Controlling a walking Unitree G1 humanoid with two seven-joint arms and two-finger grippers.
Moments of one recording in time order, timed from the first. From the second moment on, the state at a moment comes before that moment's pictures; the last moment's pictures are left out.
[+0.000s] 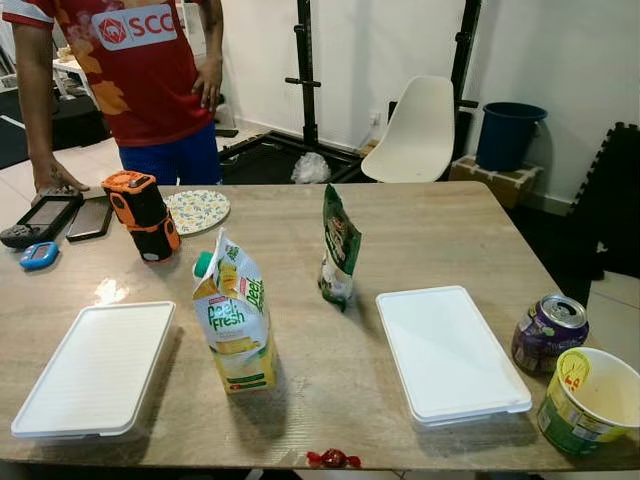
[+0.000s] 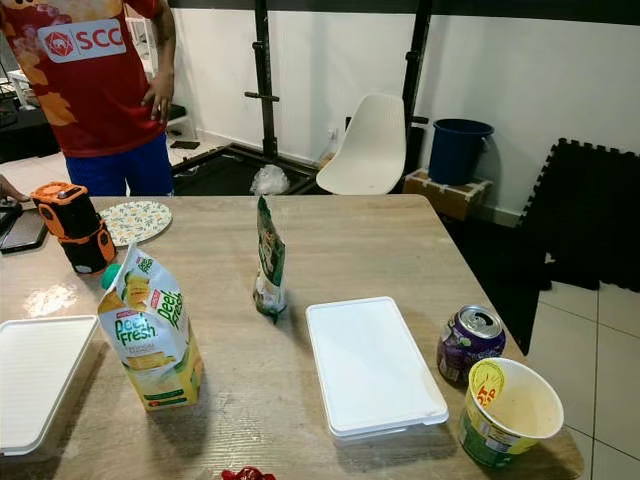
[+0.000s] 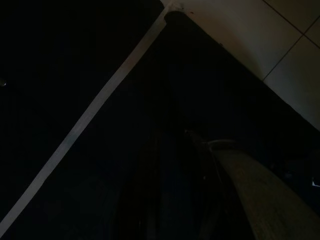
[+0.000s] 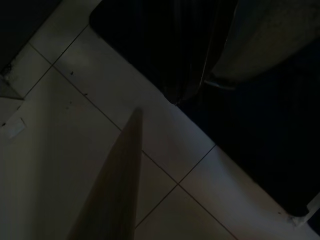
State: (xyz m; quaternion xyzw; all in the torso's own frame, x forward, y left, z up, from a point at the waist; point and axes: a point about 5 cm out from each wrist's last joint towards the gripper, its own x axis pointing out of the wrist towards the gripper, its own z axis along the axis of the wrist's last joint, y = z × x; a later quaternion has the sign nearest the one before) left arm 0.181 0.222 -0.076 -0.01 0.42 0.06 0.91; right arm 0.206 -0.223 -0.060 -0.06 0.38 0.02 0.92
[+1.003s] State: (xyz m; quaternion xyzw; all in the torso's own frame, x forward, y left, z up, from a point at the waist) left arm 0.184 0.221 -0.075 -0.01 0.42 0.06 0.91; right arm 0.202 -0.231 -0.061 -0.07 0.39 0.01 0.92
